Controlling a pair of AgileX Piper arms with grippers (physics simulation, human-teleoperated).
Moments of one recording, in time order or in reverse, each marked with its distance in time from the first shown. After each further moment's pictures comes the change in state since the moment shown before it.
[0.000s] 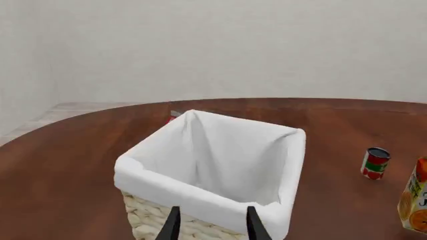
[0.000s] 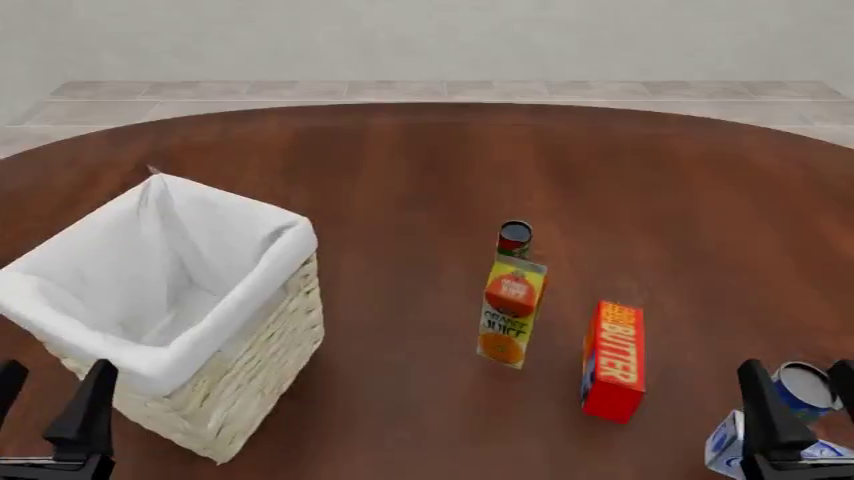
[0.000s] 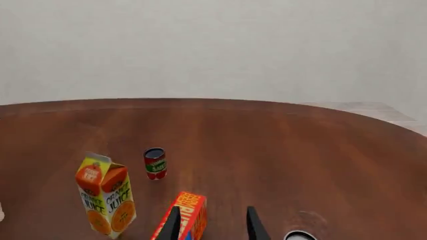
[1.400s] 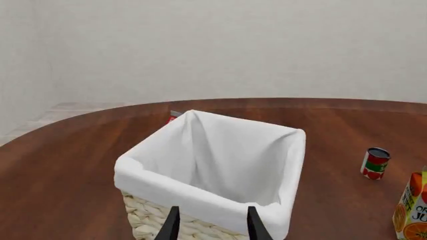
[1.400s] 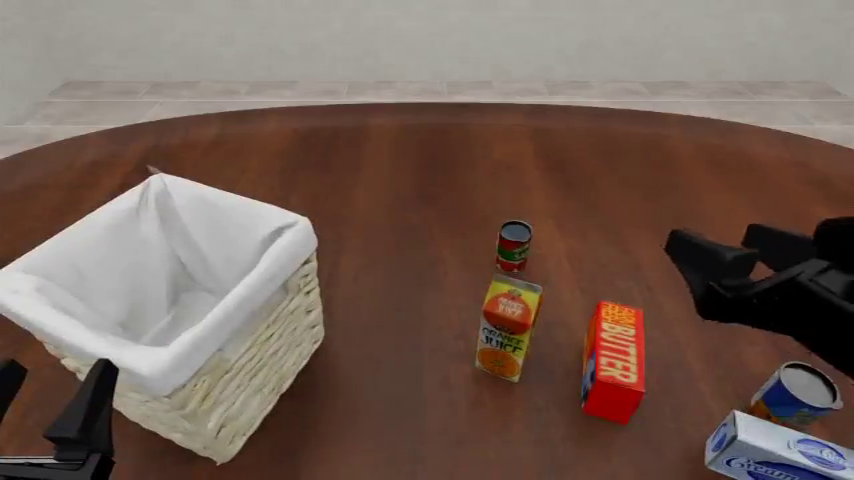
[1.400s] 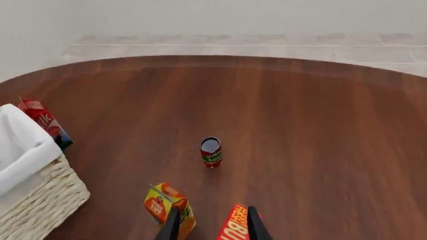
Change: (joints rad) left arm 0.000 0.005 -0.003 -0.001 0.000; right arm 0.242 0.663 -0.595 0.256 0.103
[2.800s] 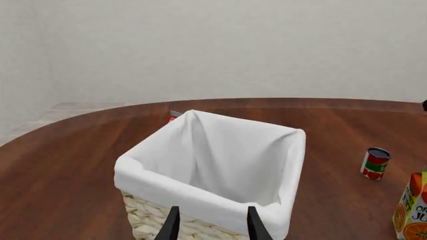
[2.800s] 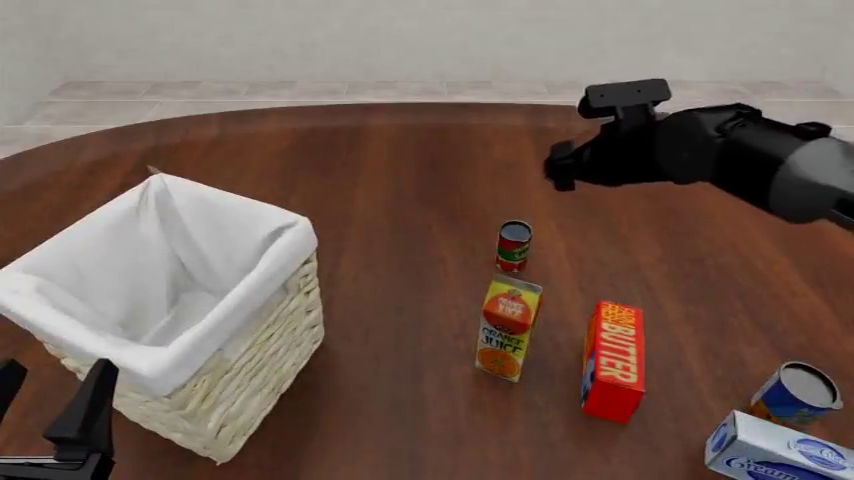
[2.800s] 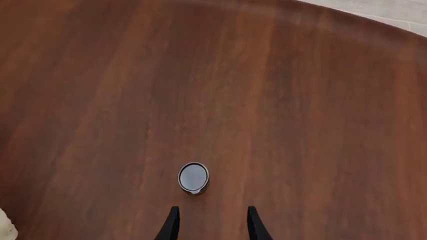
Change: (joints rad) left arm 0.000 0.000 0.000 0.000 0.000; right arm -0.018 1.008 -0.759 0.156 -0.111
